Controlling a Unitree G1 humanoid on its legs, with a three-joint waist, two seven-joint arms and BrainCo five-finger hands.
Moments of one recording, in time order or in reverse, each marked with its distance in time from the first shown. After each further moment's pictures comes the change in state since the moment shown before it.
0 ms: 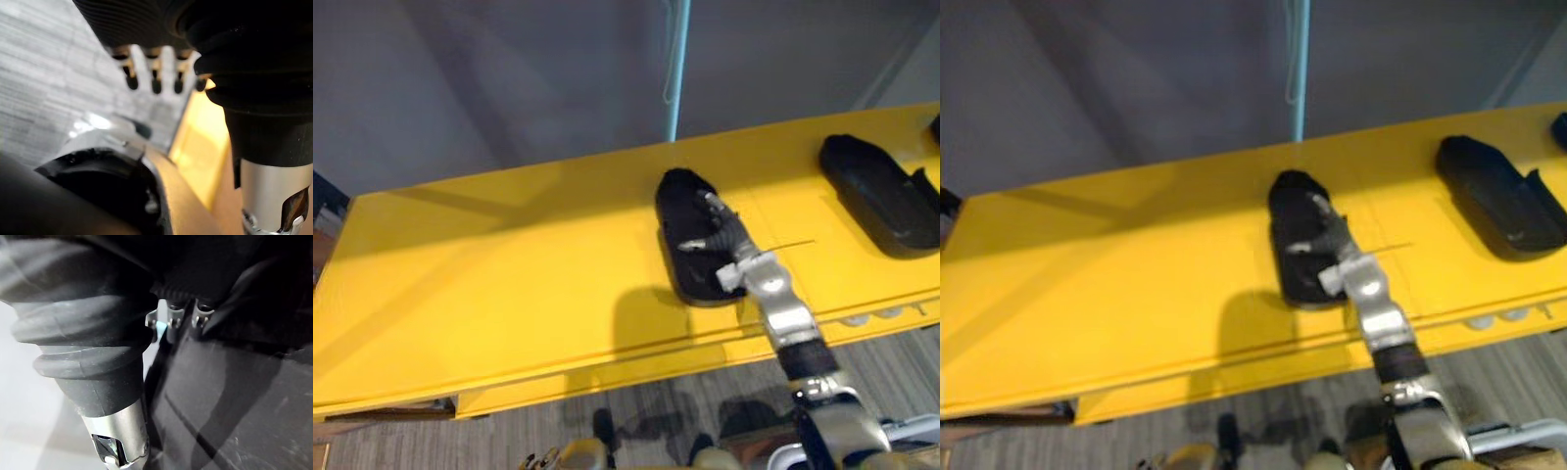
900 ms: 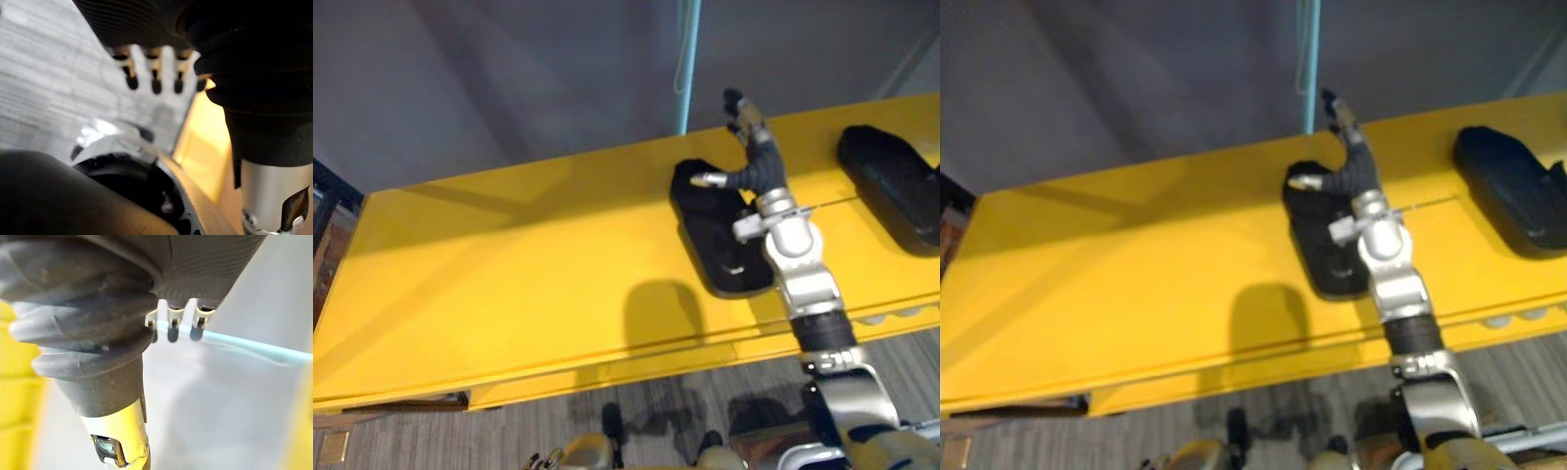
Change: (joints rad) left arm 0.015 -0.021 0.009 -0.014 0.030 -0.014 -0.015; right arm -0.067 -0.017 -0.055 -0.333 0.073 -0.230 -0.078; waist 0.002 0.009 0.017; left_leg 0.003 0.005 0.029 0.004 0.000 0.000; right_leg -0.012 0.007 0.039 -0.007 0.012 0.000
